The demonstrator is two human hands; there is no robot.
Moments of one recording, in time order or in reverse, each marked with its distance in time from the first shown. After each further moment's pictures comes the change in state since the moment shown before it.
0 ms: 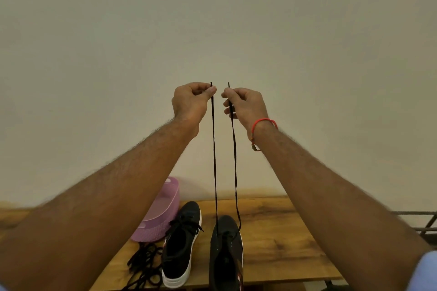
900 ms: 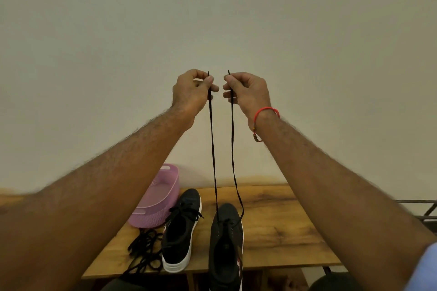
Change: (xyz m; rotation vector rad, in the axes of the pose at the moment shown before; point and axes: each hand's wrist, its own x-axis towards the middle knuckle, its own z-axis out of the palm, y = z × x) left_hand 0.003 -0.016 -0.007 0.155 -0.097 0.071; right_hand 0.004 0.014 0.004 0.078 0.017 -0.020
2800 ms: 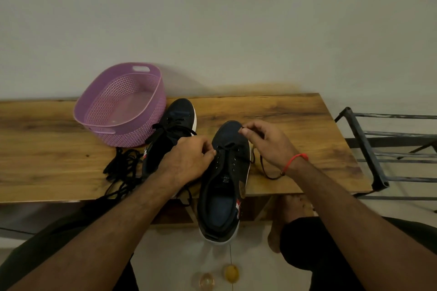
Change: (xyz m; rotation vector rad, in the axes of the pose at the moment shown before) left_hand -0.166 -0.295 0.031 0.716 -0.671 -0.427; right_hand -0.161 0.300 -0.057 -0.423 -0.446 0.399
